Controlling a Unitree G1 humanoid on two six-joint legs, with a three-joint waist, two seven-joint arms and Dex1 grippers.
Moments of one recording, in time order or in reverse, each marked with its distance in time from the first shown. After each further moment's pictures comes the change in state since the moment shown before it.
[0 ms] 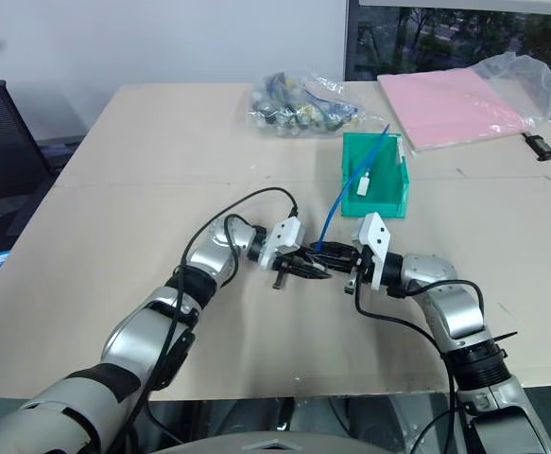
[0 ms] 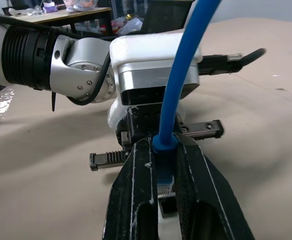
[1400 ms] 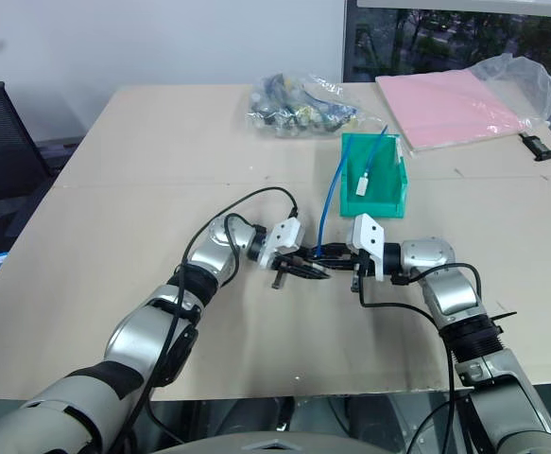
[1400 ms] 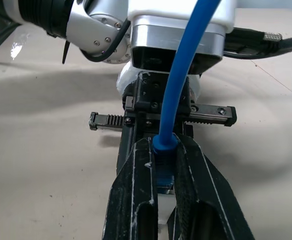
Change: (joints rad) left arm -0.013 -0.008 0.038 0.040 0.046 -0.038 -0.027; right arm -0.129 -0.030 0.034 0.198 -0.139 -0.184 0.191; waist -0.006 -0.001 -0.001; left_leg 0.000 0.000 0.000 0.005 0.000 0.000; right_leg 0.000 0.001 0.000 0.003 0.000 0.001
